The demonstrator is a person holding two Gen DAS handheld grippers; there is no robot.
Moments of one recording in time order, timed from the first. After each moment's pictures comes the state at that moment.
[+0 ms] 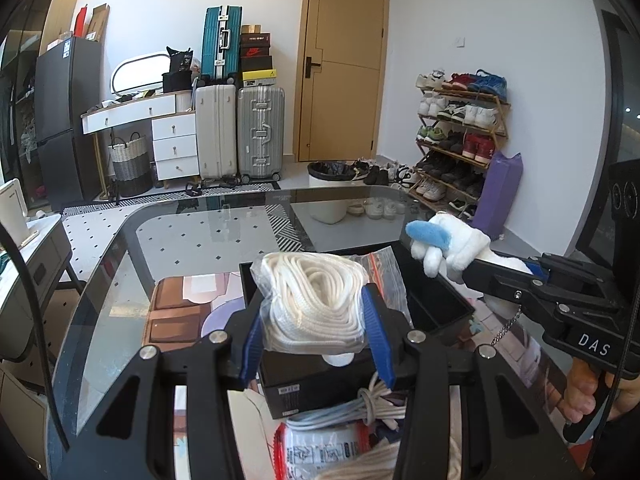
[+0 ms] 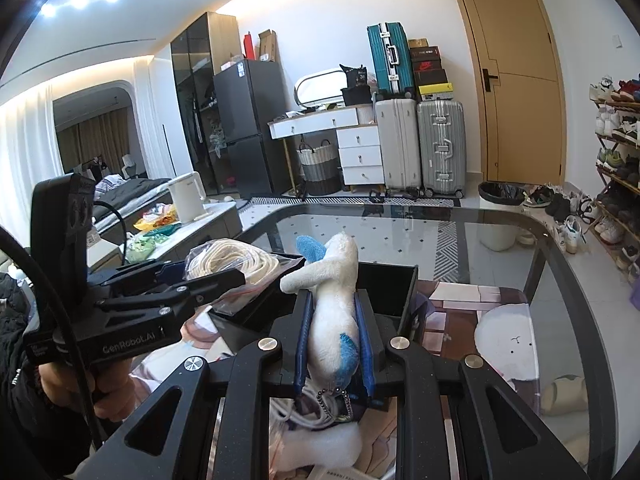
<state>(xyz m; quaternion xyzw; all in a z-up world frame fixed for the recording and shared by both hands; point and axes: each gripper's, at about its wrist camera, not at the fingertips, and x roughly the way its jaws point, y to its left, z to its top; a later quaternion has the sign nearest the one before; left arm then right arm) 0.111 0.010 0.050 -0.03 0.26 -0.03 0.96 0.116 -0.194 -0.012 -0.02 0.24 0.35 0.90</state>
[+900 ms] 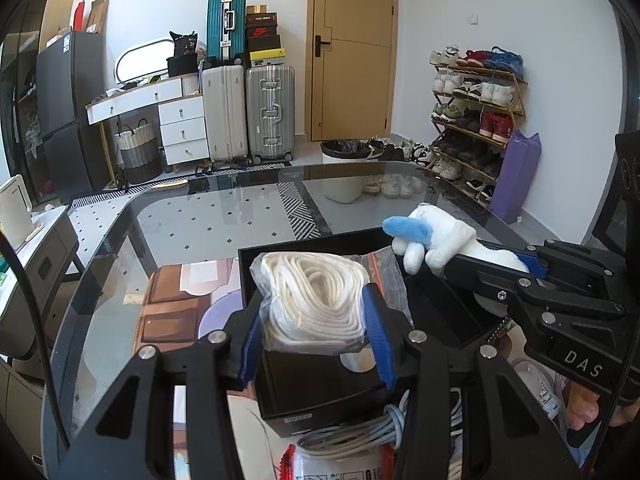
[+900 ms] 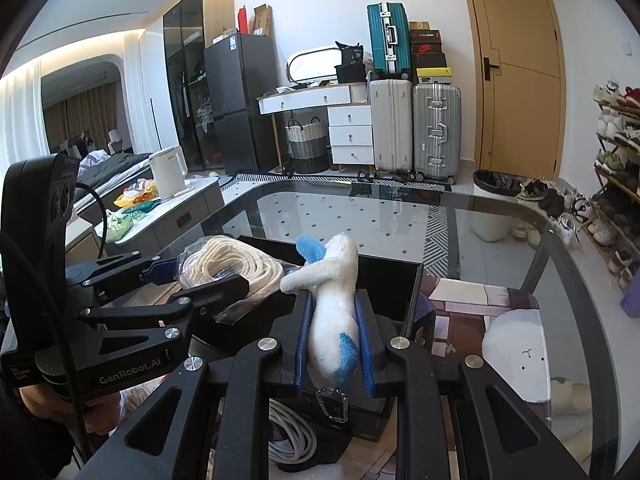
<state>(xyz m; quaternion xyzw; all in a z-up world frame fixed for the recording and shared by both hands) 0.144 0.004 0.029 -0.02 0.30 -0.01 0.95 0.153 -0.158 -0.036 -0.06 0.26 0.34 0.90</state>
